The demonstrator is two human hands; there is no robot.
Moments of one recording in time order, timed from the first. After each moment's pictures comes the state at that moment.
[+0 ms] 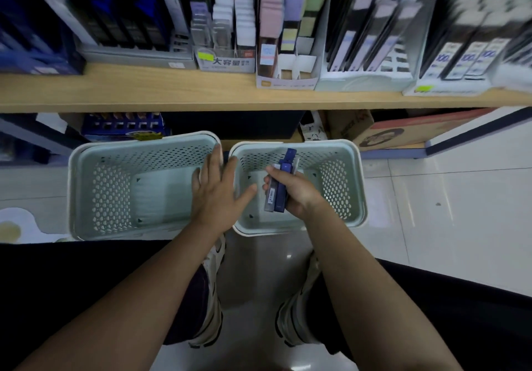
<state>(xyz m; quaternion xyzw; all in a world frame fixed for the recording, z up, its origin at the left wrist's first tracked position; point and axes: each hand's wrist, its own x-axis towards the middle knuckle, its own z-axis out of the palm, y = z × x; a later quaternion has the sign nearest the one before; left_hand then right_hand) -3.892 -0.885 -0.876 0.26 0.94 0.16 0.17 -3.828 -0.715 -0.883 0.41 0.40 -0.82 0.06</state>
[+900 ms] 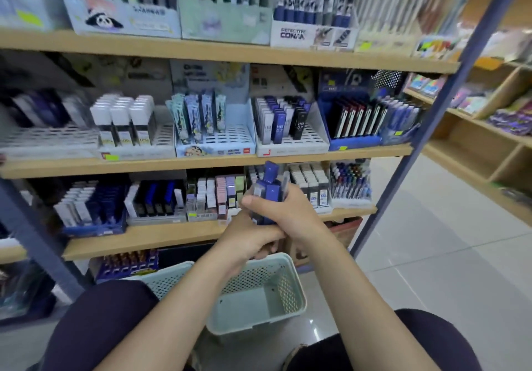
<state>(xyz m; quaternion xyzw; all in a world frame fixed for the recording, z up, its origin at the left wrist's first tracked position) -3.788 -0.837 -0.534 0.25 0.65 0.63 0.35 -3.726 -0.743 -0.497 0.16 0.72 -0.65 -0.17</state>
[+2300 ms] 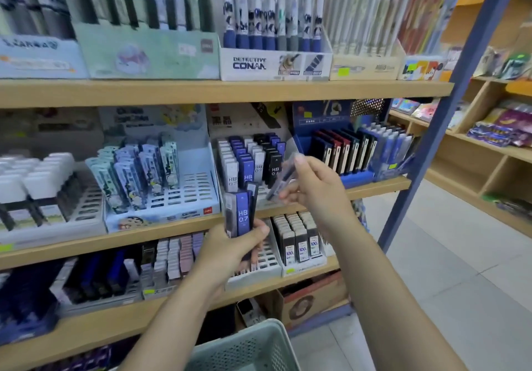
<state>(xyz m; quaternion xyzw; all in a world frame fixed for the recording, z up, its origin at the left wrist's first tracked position) -3.872 -0.731 -0.527 0.26 0.64 0.67 0.29 -3.789 -0.585 -0.467 0.19 0.69 -0.61 -0.35</state>
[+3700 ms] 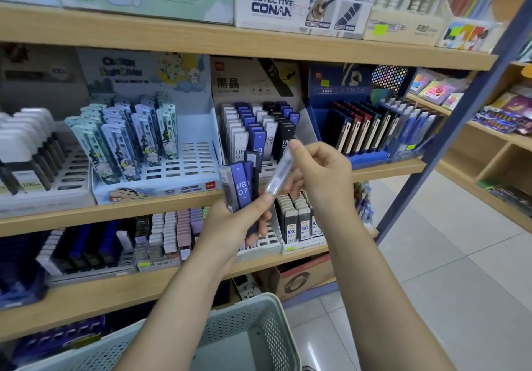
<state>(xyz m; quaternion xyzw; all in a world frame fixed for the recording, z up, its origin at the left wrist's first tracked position) -3.885 -0.721 -0.541 0.23 0.56 0.73 0.31 -3.805 -0.597 -0.485 0.21 0.67 -0.59 -0.40</state>
